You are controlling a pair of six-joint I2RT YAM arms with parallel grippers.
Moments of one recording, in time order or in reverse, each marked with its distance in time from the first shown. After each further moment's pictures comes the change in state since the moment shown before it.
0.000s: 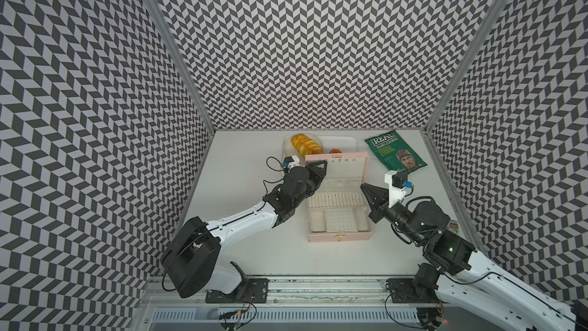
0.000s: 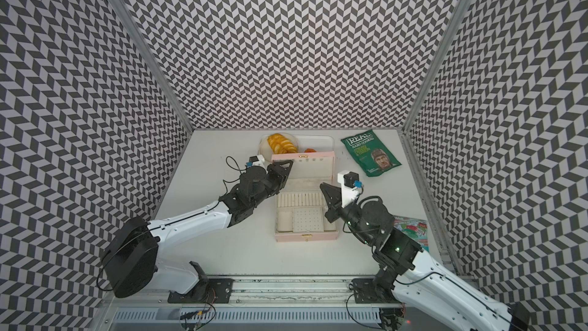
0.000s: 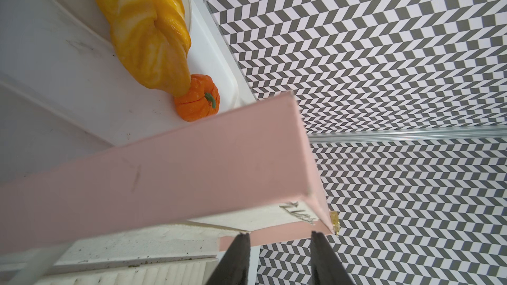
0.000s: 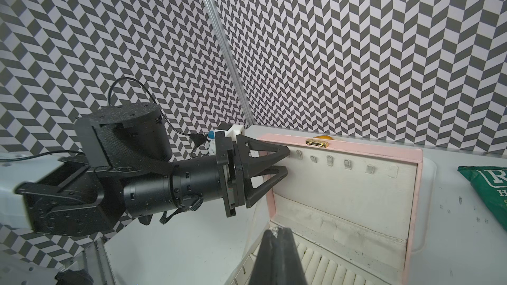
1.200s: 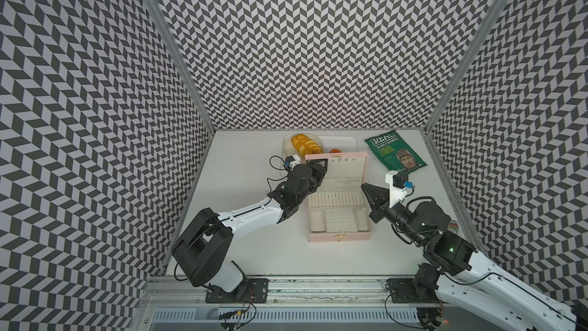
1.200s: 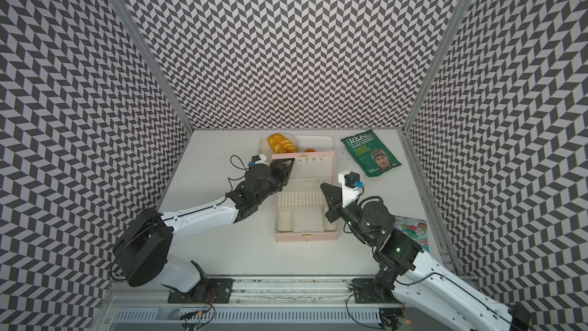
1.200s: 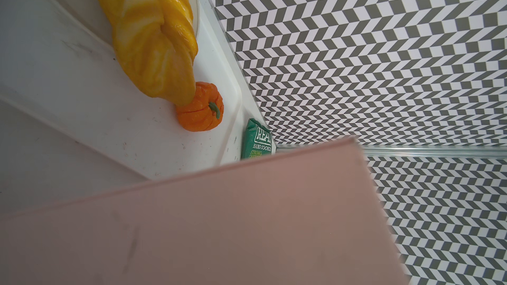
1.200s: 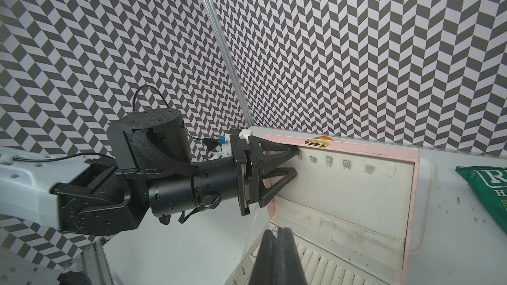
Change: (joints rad) left arm 0.029 0.093 0.029 0.057 -0.007 -0.048; right arm 0.000 -0.006 -0.002 0.000 0.005 0.000
